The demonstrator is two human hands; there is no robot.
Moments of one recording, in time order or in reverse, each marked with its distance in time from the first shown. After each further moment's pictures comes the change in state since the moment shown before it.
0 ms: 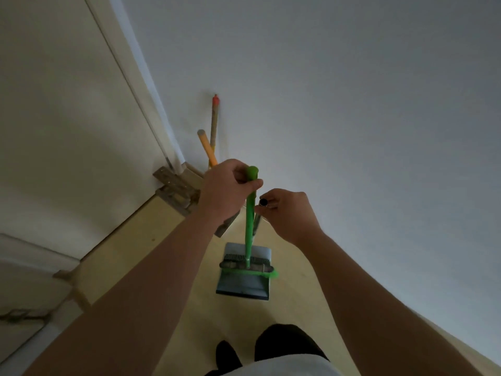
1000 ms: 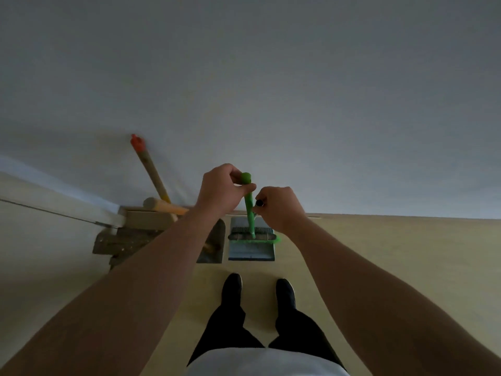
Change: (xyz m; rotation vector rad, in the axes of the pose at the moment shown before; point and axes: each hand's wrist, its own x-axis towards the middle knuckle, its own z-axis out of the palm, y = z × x) left_hand 0.355 -0.140 0.081 0.153 -0.621 0.118; right_hand 0.296 0.056 0.107 -0.124 0.069 0.607
